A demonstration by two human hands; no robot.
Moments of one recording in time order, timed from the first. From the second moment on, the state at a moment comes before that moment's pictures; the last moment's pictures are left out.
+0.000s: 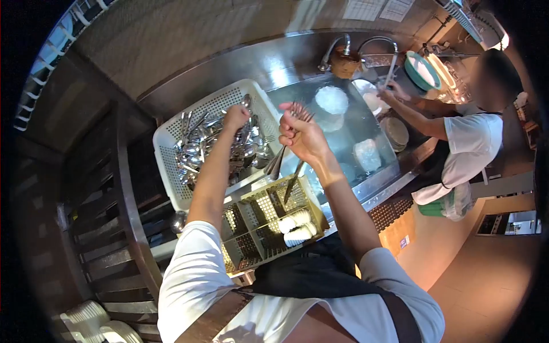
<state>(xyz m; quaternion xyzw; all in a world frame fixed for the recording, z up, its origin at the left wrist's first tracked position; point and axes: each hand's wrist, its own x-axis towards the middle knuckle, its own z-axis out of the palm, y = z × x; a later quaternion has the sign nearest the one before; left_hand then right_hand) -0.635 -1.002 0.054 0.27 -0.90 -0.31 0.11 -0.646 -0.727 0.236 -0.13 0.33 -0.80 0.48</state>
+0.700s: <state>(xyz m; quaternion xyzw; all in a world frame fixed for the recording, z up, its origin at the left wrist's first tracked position) -0.576 -0.914 0.238 0.05 -0.83 -0.52 0.21 -0.613 -0.718 0.251 -0.14 0.36 -0.82 0.43</state>
